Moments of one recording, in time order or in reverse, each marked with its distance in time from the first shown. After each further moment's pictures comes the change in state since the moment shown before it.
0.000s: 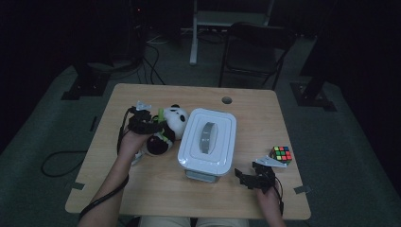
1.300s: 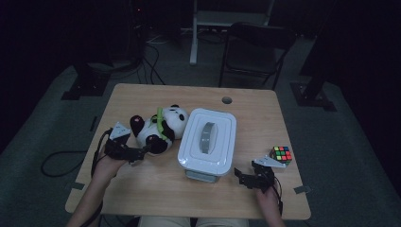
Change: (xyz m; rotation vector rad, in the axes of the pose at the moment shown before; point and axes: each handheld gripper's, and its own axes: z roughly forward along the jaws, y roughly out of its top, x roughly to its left) left arm 0.010 -0.075 -0.069 -0.071 -0.056 0.101; right arm 0.002 0.001 0.000 -0.029 -0.004 -0.046
